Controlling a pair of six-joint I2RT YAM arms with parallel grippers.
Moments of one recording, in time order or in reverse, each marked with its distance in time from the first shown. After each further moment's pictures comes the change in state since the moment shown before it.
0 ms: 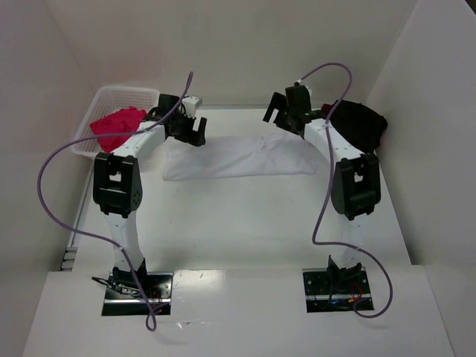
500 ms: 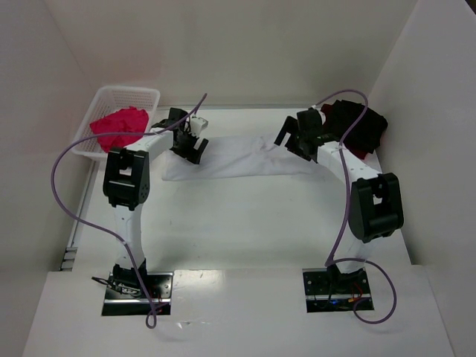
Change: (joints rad) left arm -0.019 0.148 0.000 -0.079 -0.176 0.237; right arm -0.029 -0.365 -0.474 0.055 0.014 0.079
